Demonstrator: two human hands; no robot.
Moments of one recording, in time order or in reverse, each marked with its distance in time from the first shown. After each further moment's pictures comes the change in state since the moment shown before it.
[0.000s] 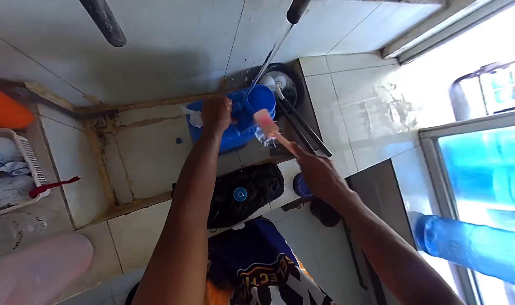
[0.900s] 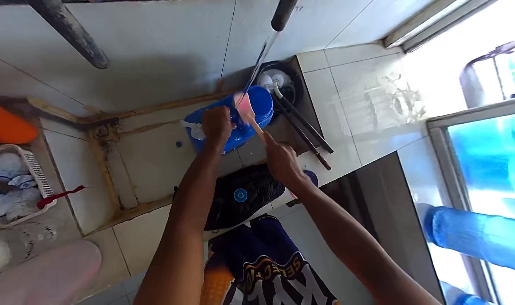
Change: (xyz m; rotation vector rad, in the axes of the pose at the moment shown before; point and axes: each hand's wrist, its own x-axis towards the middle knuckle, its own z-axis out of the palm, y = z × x) left_hand -0.012 0.017 0.011 -0.015 0.043 -0.065; right_hand 0.062 -0.049 0.038 0.165 0.077 -0.007
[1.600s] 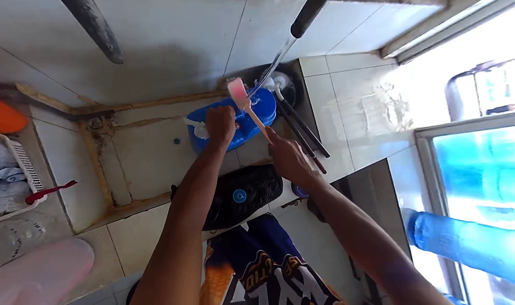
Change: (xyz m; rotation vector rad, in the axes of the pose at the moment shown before) left_hand 0.001 0.000 0.003 0.013 0.031 0.015; right_hand -0.004 -0.015 -0.038 -0.101 -0.080 -0.049
